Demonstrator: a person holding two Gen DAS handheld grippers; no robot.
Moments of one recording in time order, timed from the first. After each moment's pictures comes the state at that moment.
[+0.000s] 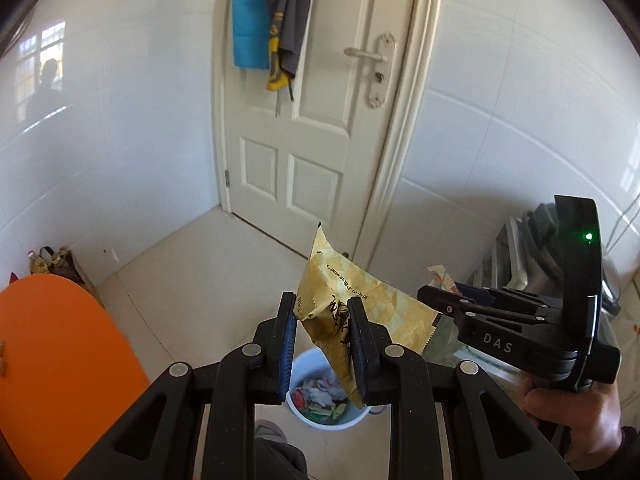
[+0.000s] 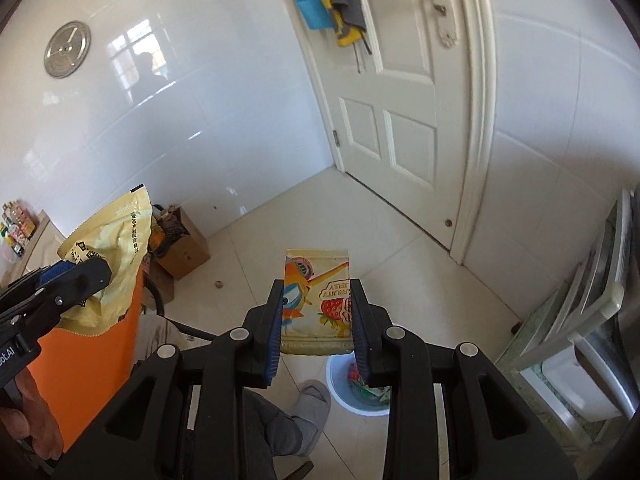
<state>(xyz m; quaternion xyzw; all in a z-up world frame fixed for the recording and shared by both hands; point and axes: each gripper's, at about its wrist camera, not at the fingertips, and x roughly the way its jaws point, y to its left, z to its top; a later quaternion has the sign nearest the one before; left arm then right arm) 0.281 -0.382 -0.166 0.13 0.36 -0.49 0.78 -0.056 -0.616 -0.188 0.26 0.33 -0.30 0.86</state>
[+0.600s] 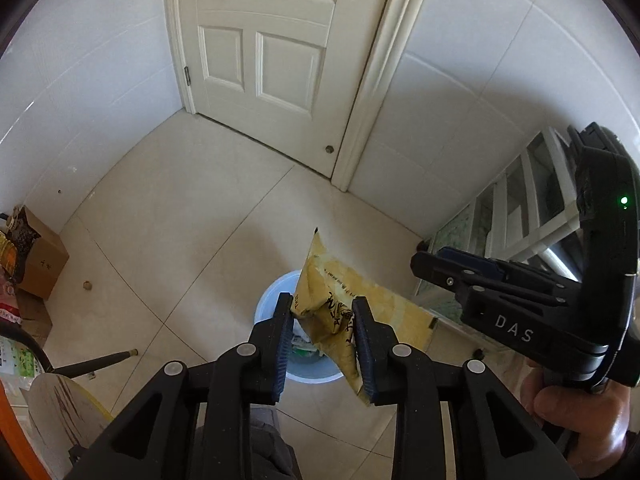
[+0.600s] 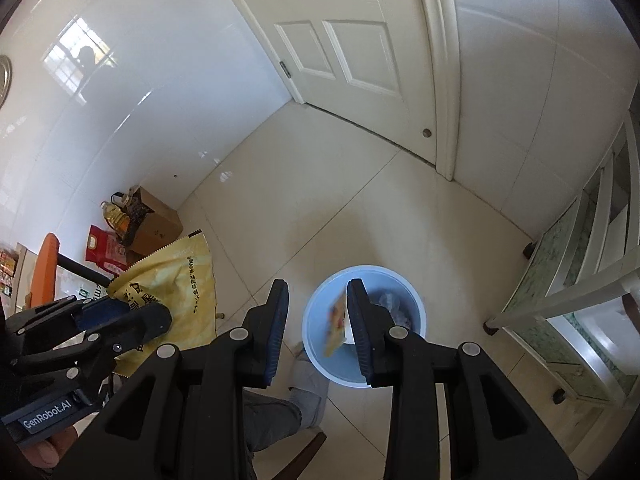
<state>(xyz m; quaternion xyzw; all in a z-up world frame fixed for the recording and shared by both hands) 0.367 -0.544 -0.254 0.23 0.50 -0.48 0.68 -0.055 -0.704 -0.308 0.37 0.39 -0.30 0.79</state>
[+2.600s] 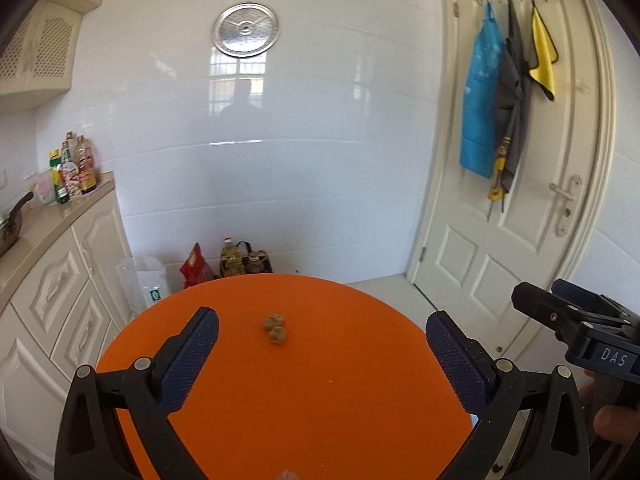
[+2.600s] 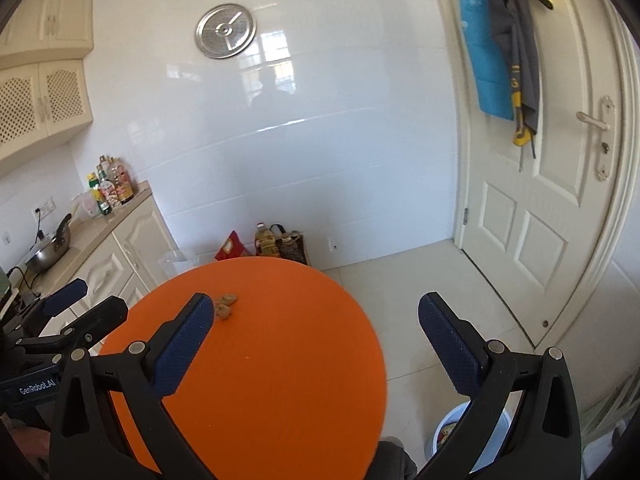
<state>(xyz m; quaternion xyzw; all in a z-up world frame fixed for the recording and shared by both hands) 0.226 -0.054 -0.036 0.01 0.26 -0.19 0.95 0.129 -0.360 -0.039 0.11 0.25 -0.11 0.96</state>
